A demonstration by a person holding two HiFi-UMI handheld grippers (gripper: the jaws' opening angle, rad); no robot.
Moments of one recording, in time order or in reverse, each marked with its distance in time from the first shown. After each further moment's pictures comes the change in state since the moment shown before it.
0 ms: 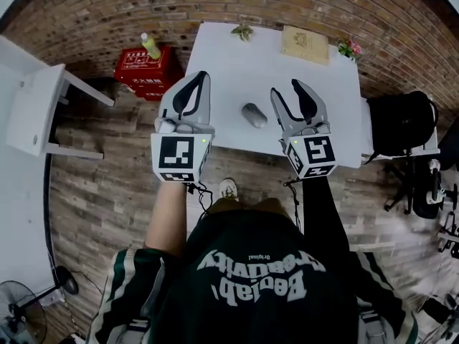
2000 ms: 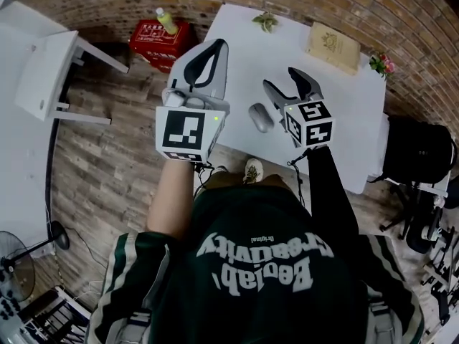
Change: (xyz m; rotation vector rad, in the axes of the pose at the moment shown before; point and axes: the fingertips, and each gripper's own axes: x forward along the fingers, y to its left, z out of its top) left arm 0.097 0.005 0.002 0.007 -0.010 0.083; right arm 0.114 -0.029 -0.116 0.095 0.350 0.294
